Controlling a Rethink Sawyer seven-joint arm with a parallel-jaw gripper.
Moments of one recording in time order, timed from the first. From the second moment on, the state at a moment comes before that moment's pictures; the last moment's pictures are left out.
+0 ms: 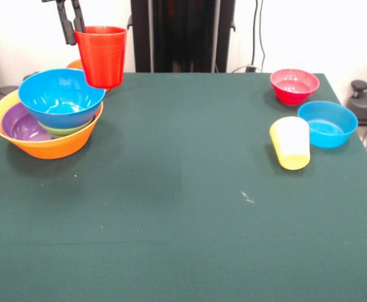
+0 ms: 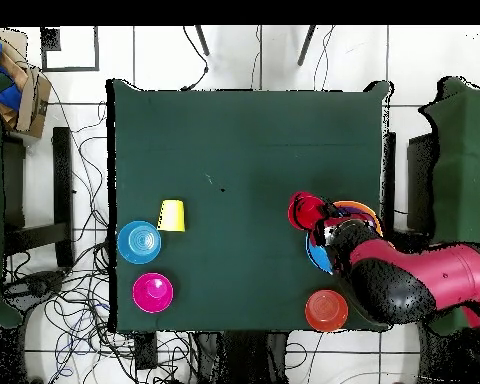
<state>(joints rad) -1.47 -0.81 1.32 2.07 -0.80 0.56 1.89</state>
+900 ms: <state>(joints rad) -1.50 -0.74 1.31 2.02 -0.81 0.56 1.81</state>
